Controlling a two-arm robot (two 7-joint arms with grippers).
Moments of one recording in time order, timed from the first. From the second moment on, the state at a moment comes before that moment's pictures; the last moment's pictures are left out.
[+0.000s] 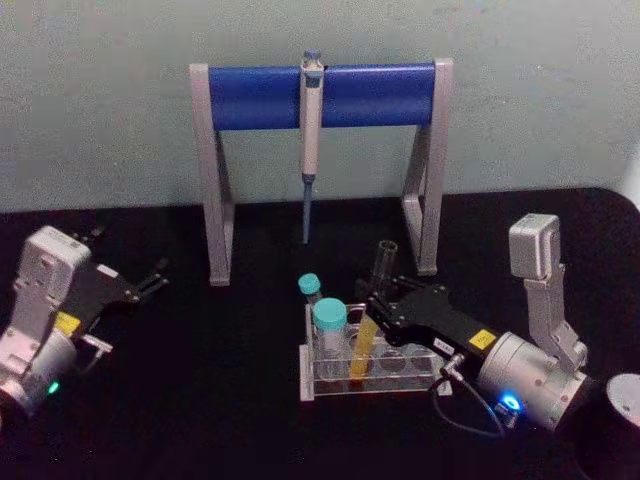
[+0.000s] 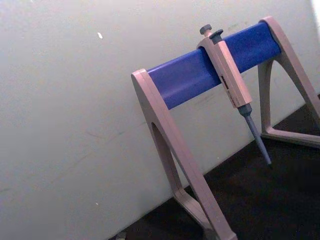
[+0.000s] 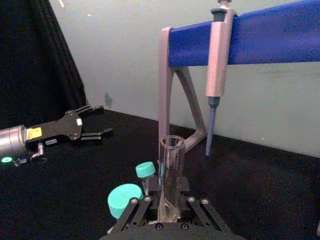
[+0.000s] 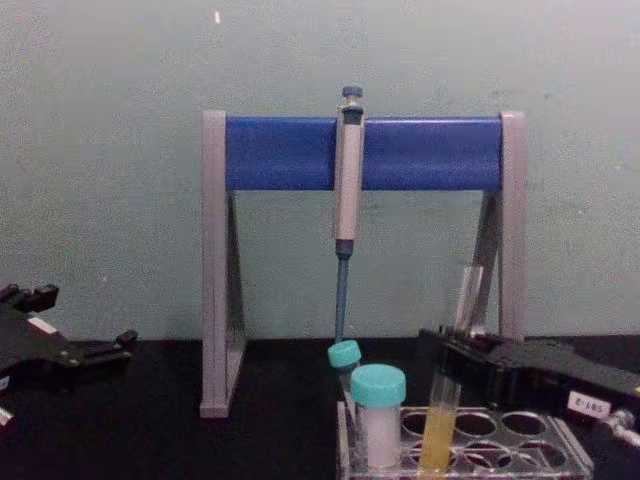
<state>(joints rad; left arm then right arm) -0.20 0.60 0.45 -1.41 -0.25 -0.12 0.03 0.18 0.41 -0.43 -1.47 0.58 0.01 0.45</state>
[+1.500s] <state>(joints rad) -0.20 0.60 0.45 -1.41 -0.25 -0.12 0.03 0.16 0.45 -0.40 -1.67 0.44 0.02 0.45</state>
